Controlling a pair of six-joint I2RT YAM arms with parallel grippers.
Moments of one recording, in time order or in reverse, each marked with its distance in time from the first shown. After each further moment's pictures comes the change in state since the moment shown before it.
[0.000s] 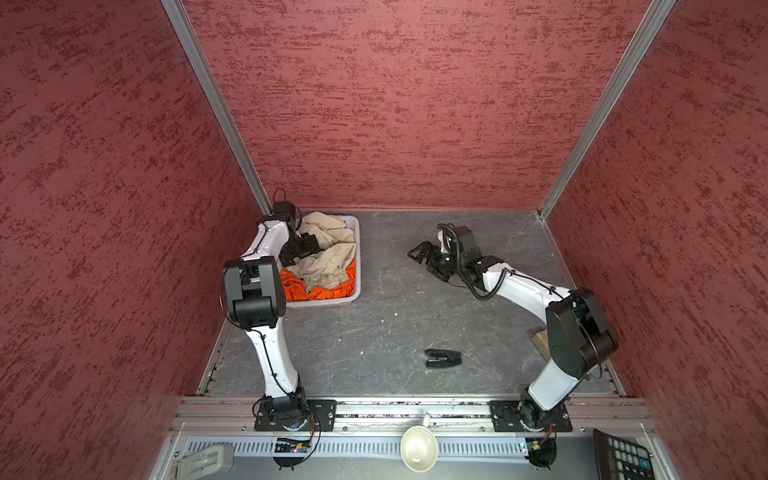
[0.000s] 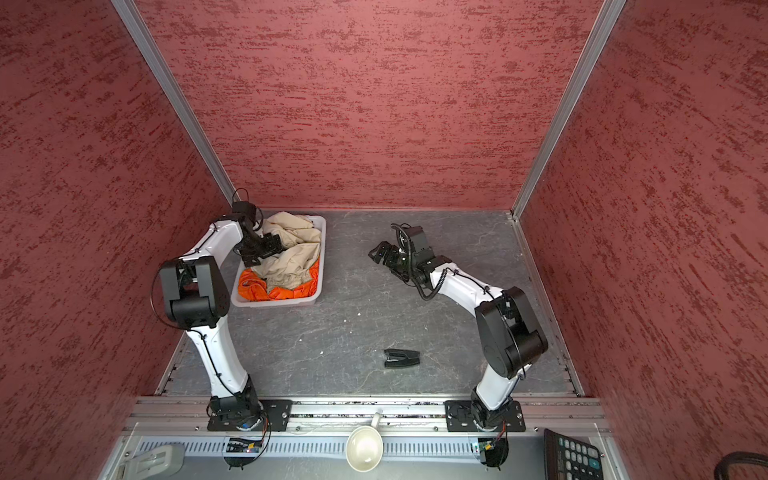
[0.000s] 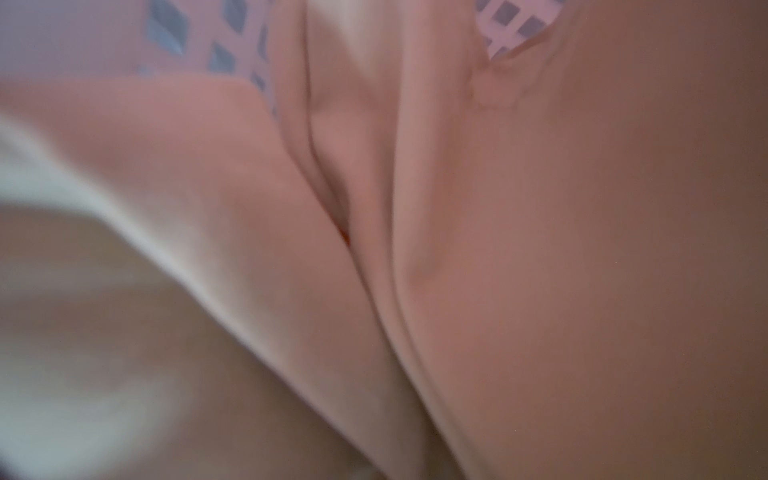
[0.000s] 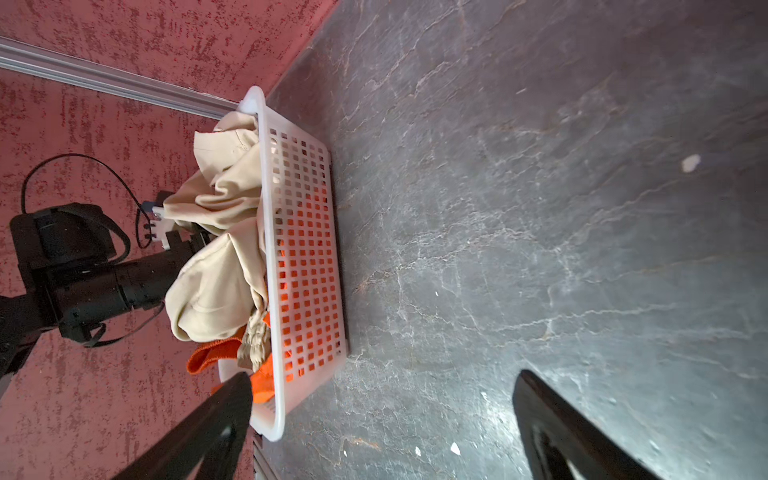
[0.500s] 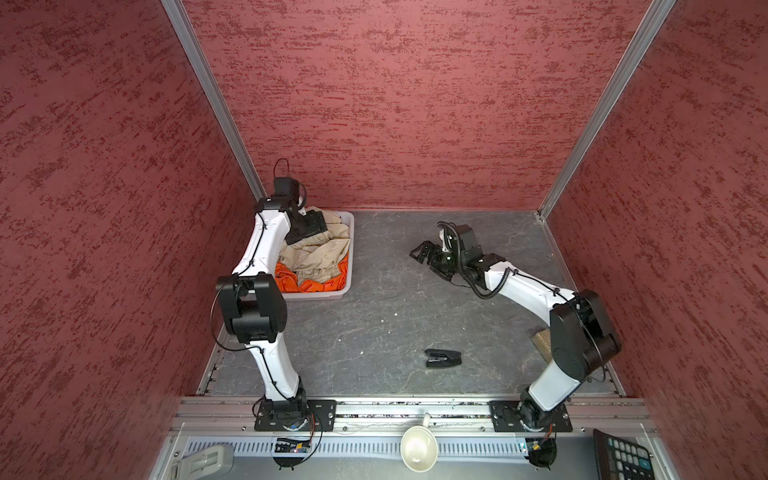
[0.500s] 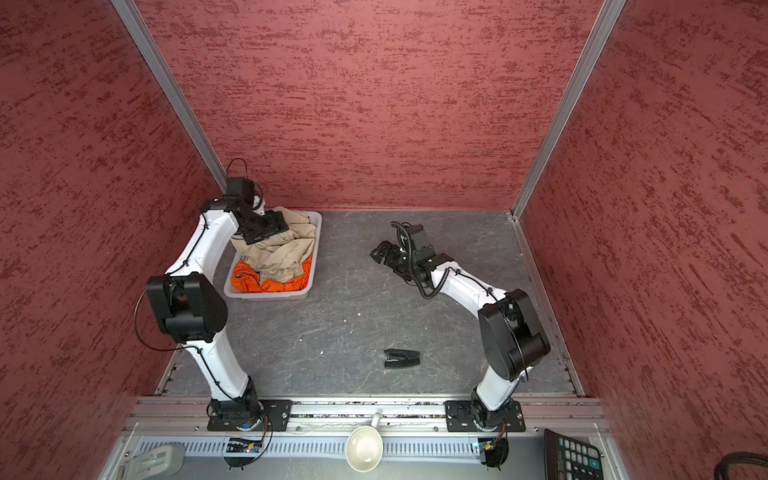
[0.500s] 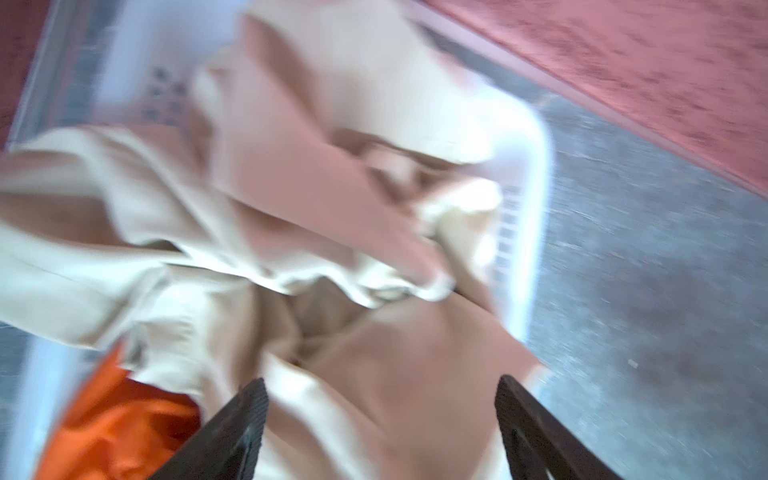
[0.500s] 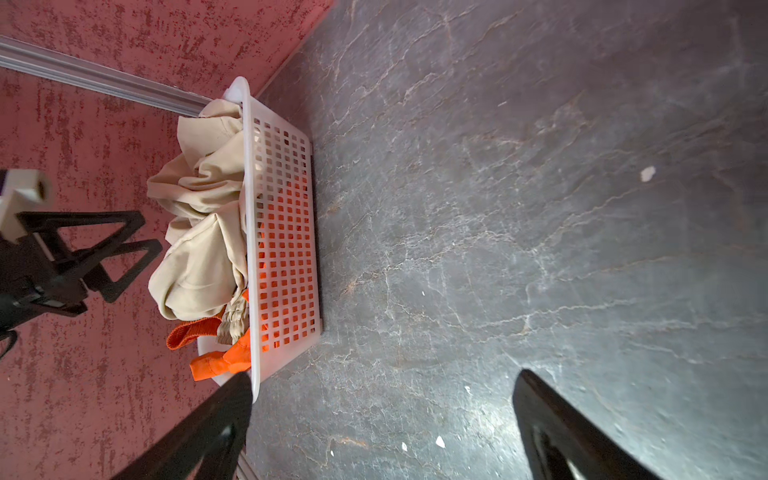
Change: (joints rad) left arm -0.134 -0.195 0.098 -0.068 0.053 -0.021; right arm 0.000 -0.015 0.035 -0.066 0.031 -0.042
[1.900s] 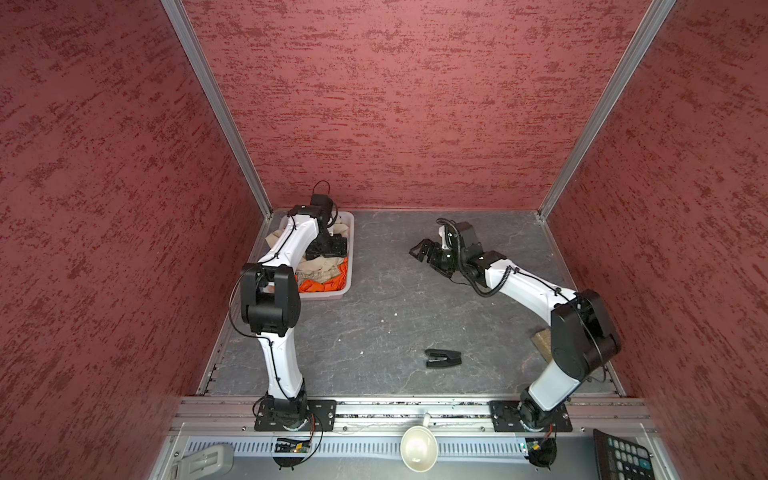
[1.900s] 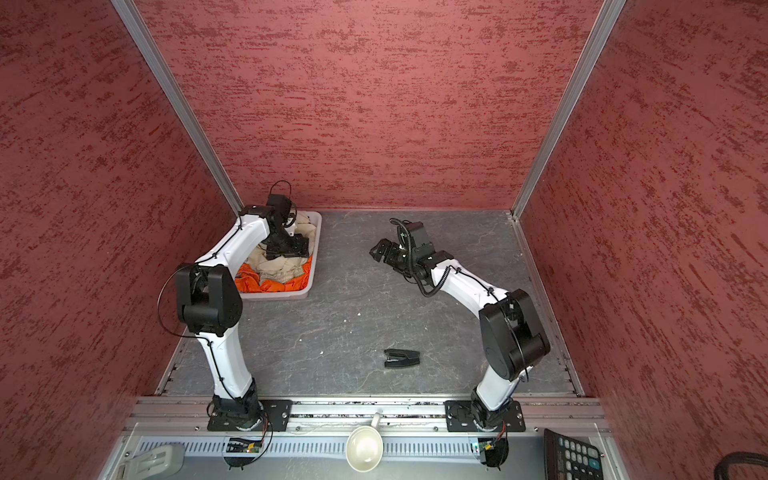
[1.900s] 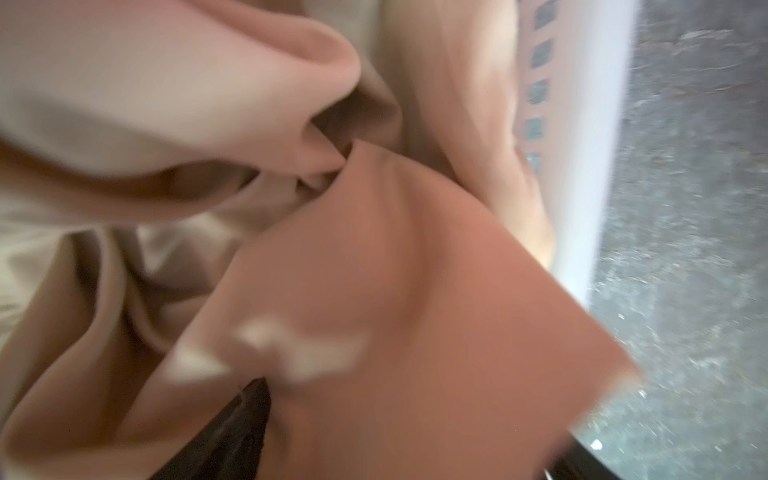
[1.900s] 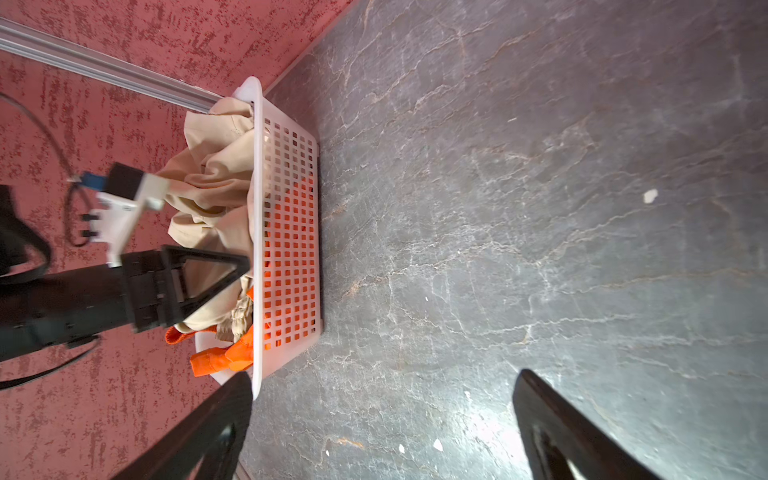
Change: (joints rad) left arm -0.114 0.066 -0.074 -0.116 -0.098 0.146; right arm -0.002 0.001 0.024 -0.032 0.002 -0.045
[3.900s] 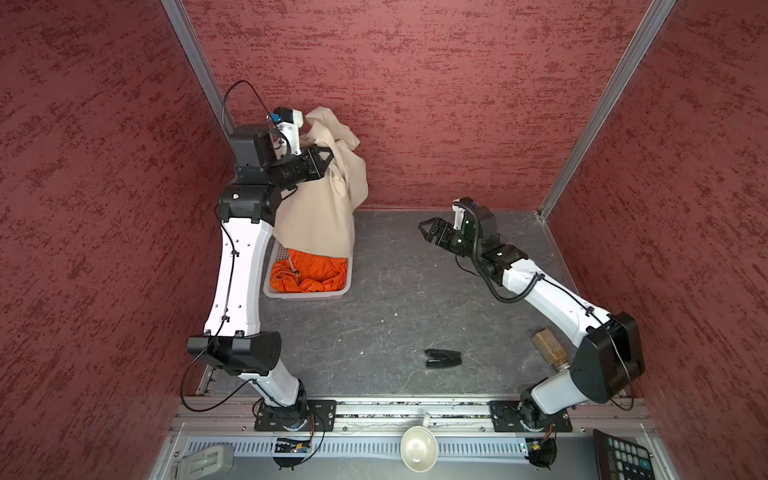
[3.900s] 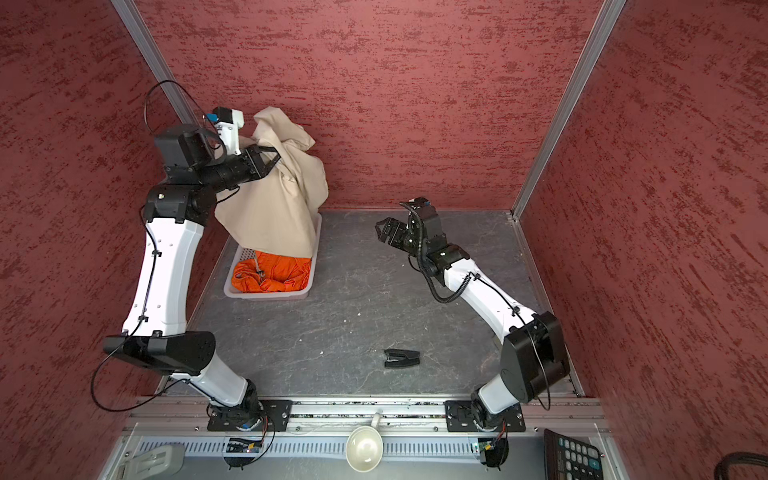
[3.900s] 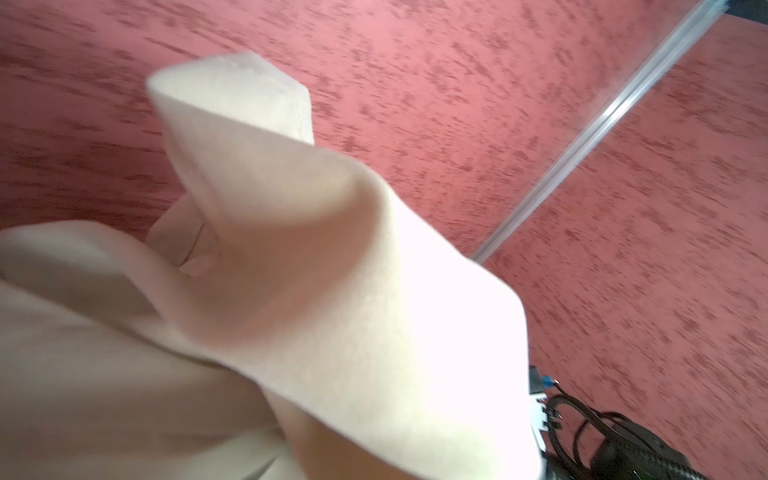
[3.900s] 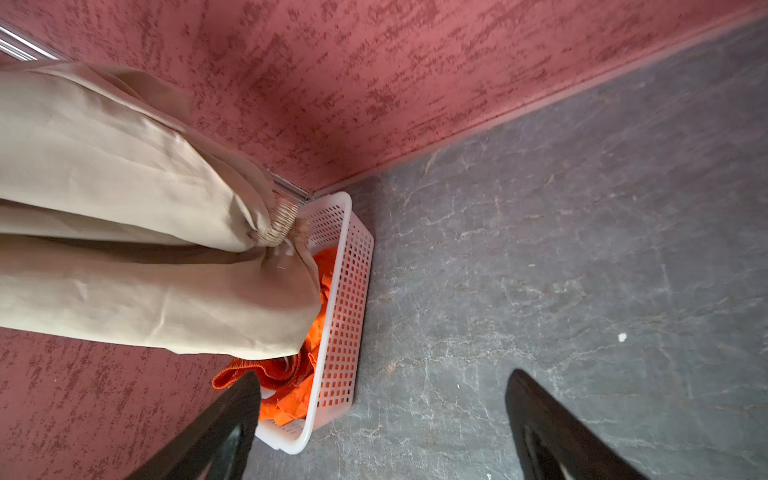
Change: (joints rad) left arm 0.025 -0.304 0.375 0.465 0.540 -0.242; right arm -0.009 -0.170 0.080 0.046 0.171 -0.109
